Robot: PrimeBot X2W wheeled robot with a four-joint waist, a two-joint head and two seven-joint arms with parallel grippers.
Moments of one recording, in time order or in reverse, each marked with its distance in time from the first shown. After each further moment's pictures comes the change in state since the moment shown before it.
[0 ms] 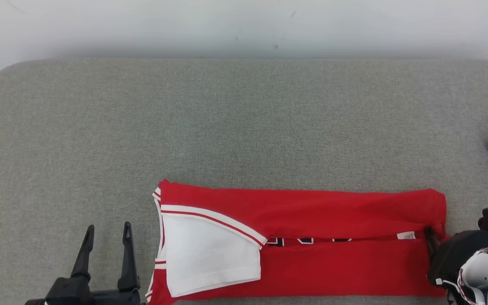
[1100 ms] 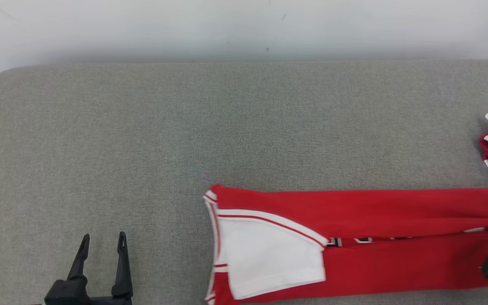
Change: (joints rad) left arm -0.006 -0.003 0.052 0.101 0.060 -0.058 0.000; right arm -0.017 -0.004 -0.201 -0.092 -0.022 -0.001 -0.003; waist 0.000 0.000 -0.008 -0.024
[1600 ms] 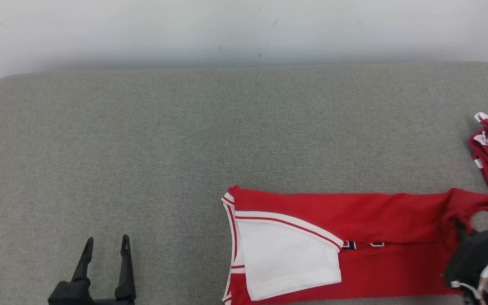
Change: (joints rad) left arm 0.000 -0.013 0.004 0.023 -0.002 -0.011 0.000; right arm 0.106 0.003 0.208 -0.173 0.053 0.000 0.074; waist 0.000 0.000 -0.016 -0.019
